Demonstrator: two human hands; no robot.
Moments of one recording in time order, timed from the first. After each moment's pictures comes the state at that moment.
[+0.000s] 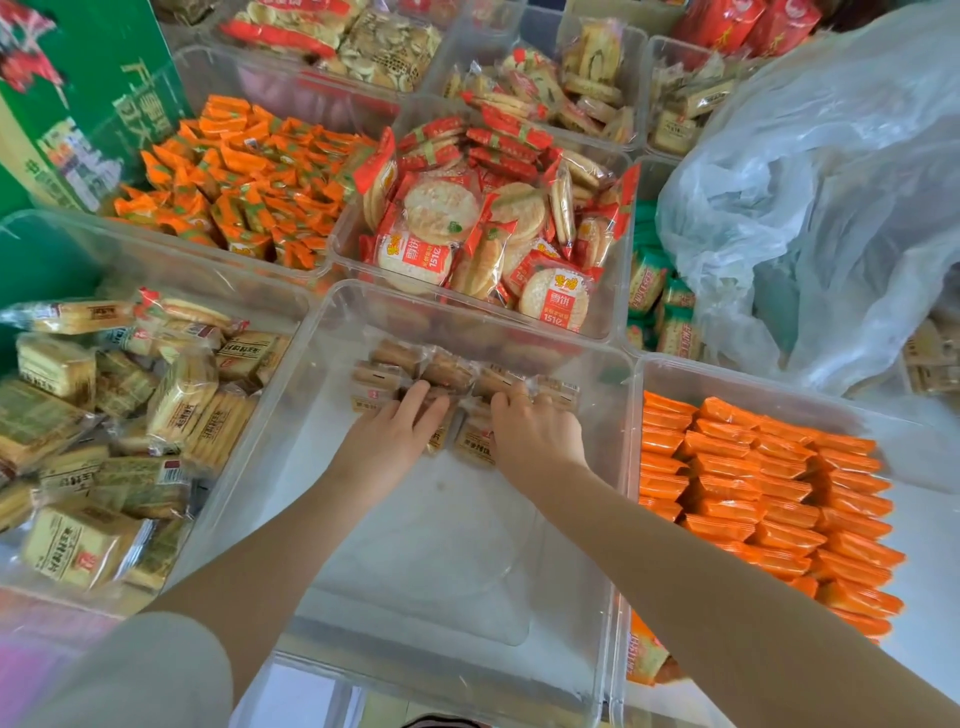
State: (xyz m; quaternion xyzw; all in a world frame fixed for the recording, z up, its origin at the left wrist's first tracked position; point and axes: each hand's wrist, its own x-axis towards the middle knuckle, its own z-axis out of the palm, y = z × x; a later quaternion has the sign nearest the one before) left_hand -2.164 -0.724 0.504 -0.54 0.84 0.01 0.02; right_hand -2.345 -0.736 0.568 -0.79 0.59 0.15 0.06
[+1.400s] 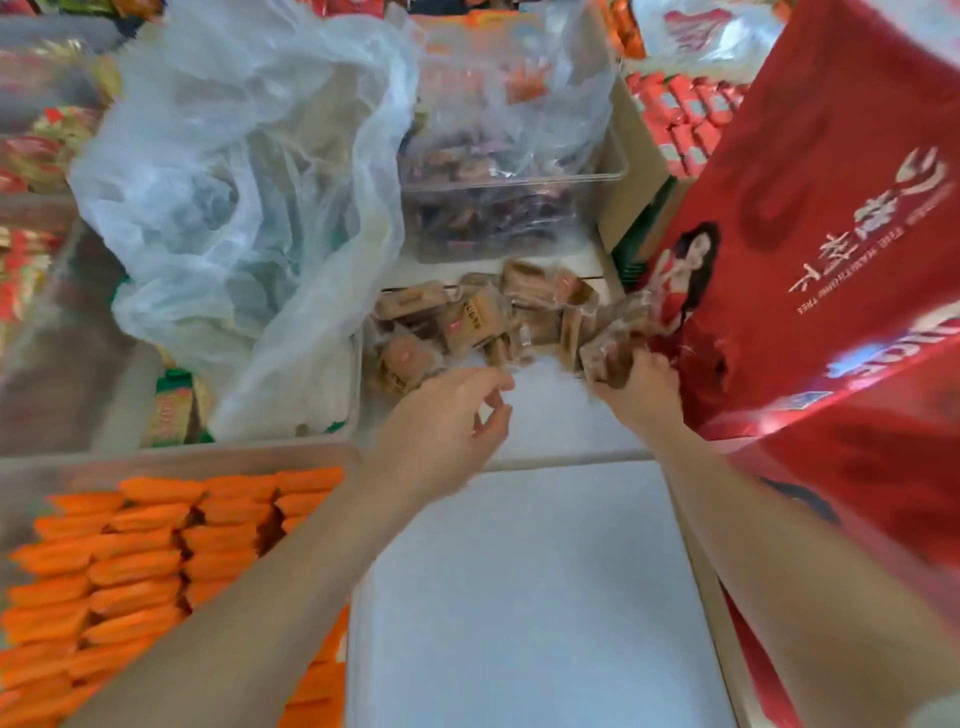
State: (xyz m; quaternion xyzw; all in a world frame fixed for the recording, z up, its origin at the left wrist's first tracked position) left_hand -2.735 -0.772 0.603 -0.45 0.83 0.26 -0.18; right_hand -2.983 -0.787 0.498 -0.46 0.85 -0.17 0.19
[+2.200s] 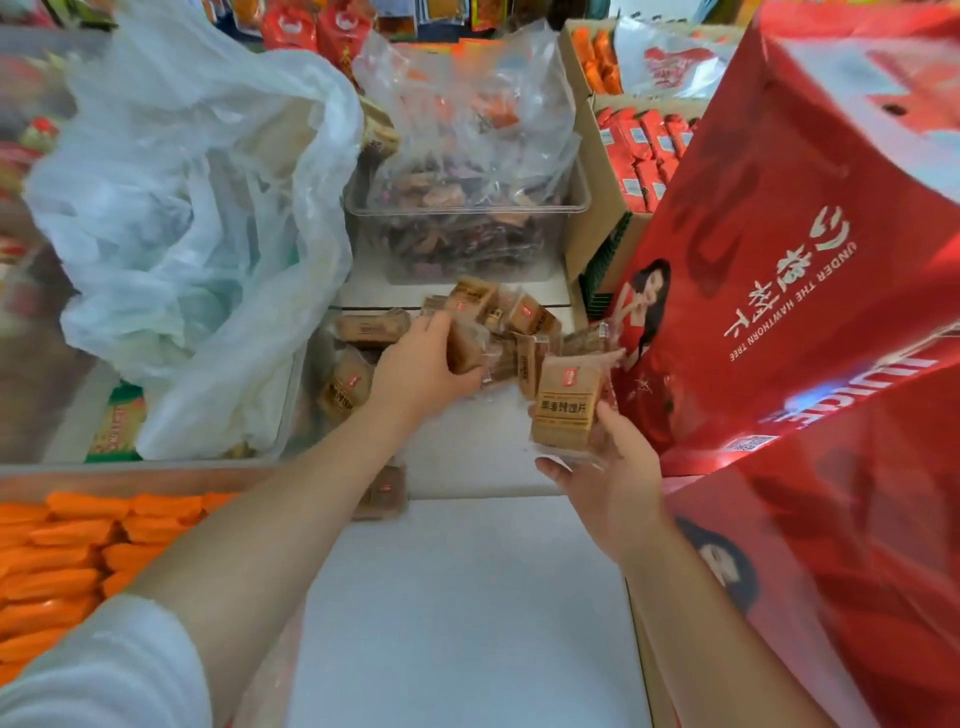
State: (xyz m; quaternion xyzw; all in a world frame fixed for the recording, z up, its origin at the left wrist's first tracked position) left_hand -2.798 -0.851 0.571 -0.58 0.78 0.21 -0.13; right_hand -2.957 -0.716 0.586 -0.16 0.50 -0.58 0.63
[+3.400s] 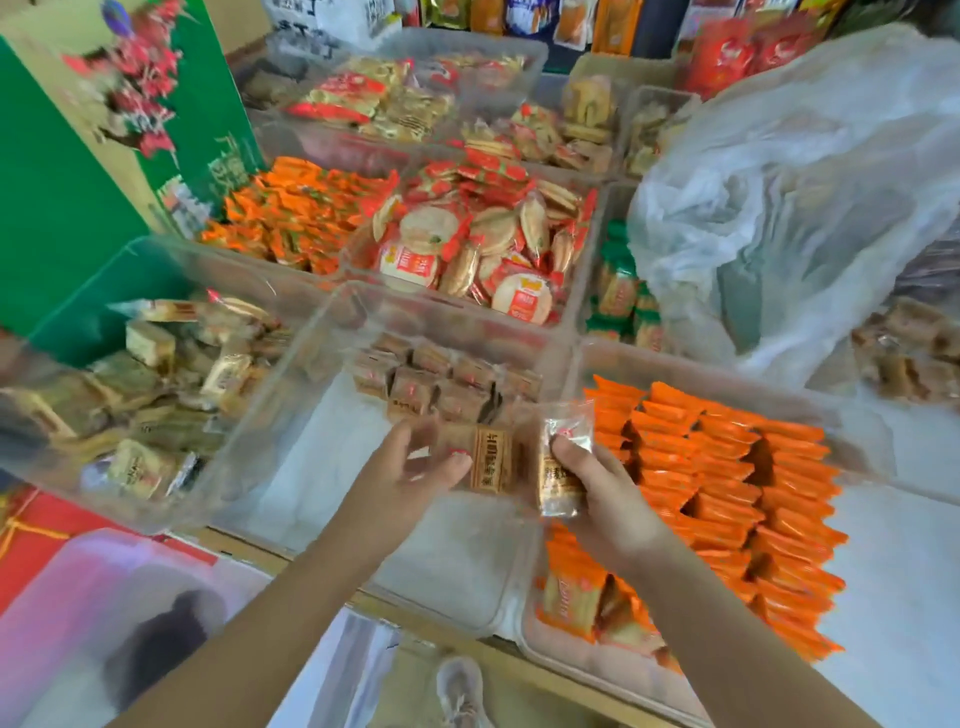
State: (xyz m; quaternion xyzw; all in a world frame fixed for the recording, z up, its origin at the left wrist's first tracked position) left_hand -2.271 -0.604 0.644 -0.63 0.41 0.53 -0.39; right_hand -2.460 -0.640 0.626 -0.27 0.40 -0.39 0.78
